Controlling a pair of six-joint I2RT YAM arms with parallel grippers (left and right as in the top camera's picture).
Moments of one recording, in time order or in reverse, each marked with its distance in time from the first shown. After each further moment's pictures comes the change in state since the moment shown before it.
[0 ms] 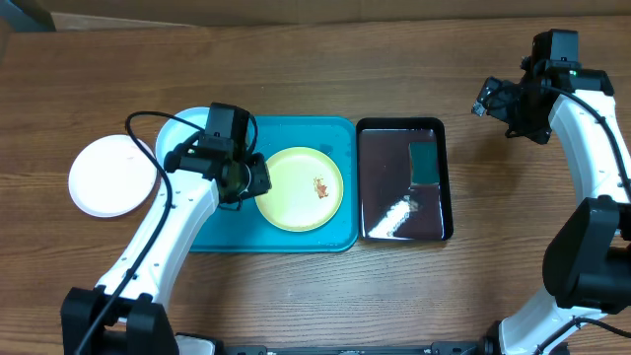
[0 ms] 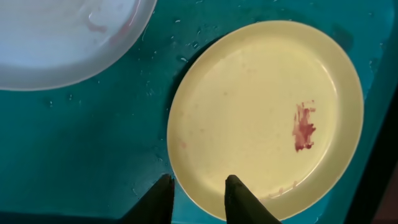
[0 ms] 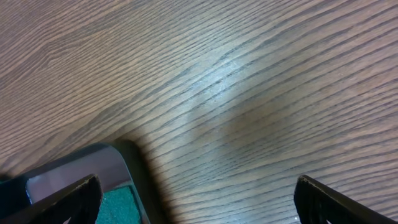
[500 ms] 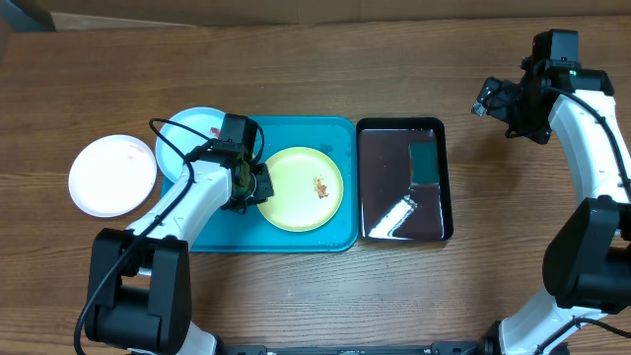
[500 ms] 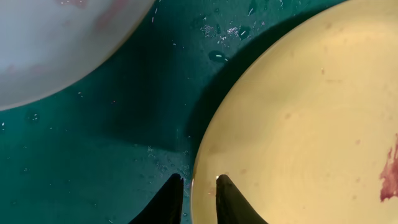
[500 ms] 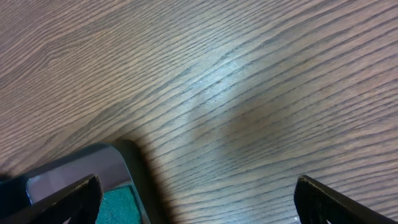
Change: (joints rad) left arm 0.013 0.185 -0.073 0.151 -0.030 0.008; right arm 0.000 0.000 0.000 0.000 0.000 0.000
